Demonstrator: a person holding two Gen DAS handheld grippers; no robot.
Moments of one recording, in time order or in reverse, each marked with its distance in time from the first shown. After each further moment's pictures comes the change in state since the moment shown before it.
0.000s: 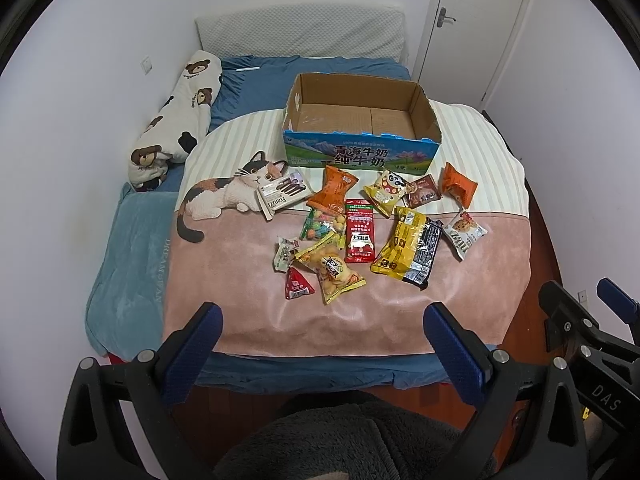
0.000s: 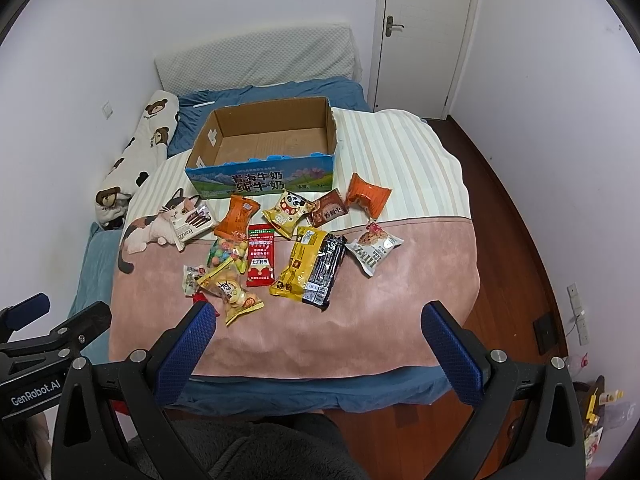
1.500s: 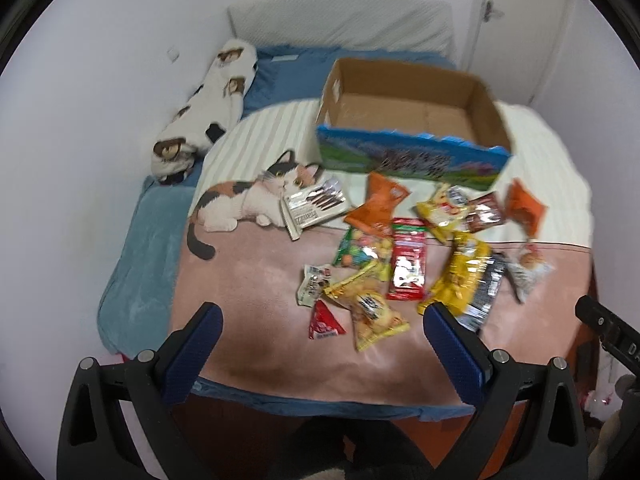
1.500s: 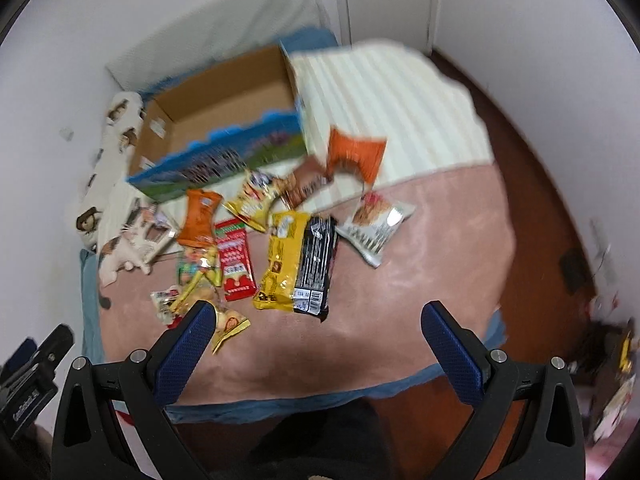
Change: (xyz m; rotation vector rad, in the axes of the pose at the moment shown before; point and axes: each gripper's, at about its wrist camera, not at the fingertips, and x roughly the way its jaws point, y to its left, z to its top) left arm 0.120 0.009 0.056 -0.067 0.038 0.151; right arm 0.171 -0.043 0.047 0.215 0.210 0.044
